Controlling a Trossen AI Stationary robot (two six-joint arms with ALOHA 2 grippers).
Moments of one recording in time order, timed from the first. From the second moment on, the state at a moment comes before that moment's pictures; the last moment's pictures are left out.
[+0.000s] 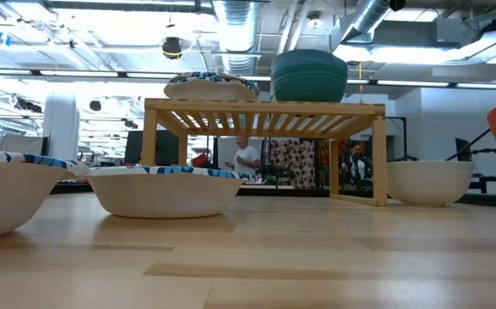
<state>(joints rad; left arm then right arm) -0.02 0.94 1.33 -0.51 -0.18 -0.16 0.10 0.99 1.14 -0.50 0.29 0.53</state>
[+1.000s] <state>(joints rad) -0.06 0.70 0.94 -0.18 -0.19 -0.26 0.70 1.50 1.14 -0.88 -0.12 1.53</state>
